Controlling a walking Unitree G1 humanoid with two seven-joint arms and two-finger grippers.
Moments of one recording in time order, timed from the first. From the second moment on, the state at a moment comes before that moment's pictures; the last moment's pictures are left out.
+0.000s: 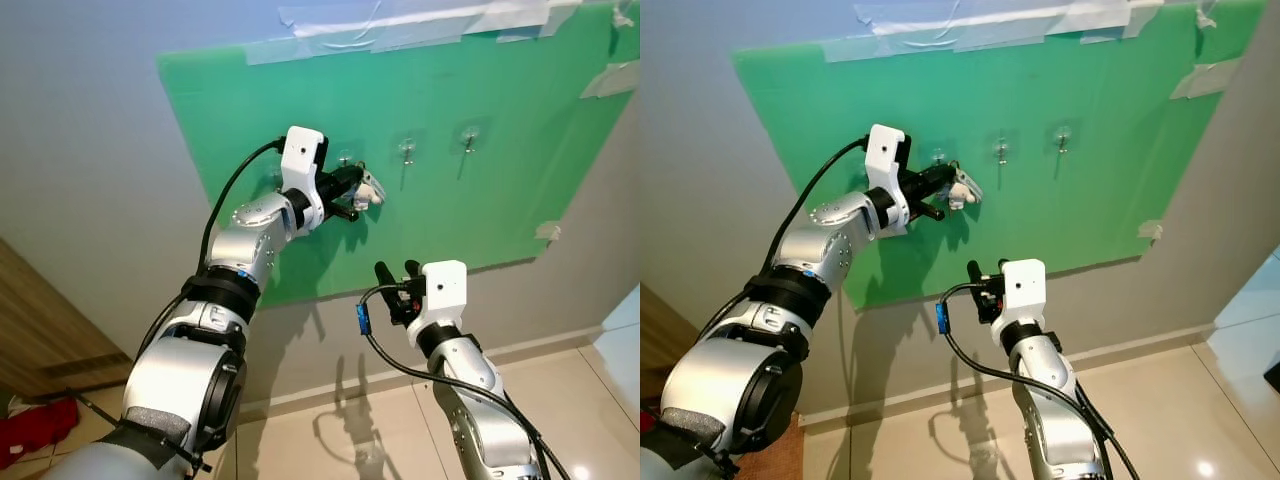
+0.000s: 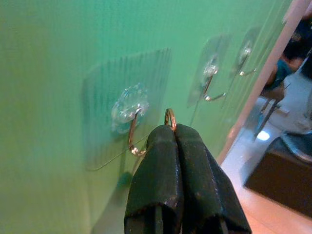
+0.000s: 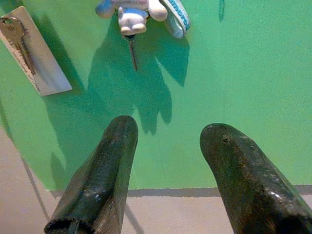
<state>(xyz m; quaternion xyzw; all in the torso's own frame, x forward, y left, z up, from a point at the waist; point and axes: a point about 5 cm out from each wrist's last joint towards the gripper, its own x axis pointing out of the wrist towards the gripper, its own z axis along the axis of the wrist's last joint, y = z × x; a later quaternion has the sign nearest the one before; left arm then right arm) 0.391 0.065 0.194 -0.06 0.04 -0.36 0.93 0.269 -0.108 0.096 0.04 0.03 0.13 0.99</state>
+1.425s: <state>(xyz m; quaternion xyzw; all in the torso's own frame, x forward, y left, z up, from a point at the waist) 0.360 0.064 0.180 -0.08 0.05 -0.35 0.93 0.270 -0.105 0.096 0.04 0.03 0.14 0.99</state>
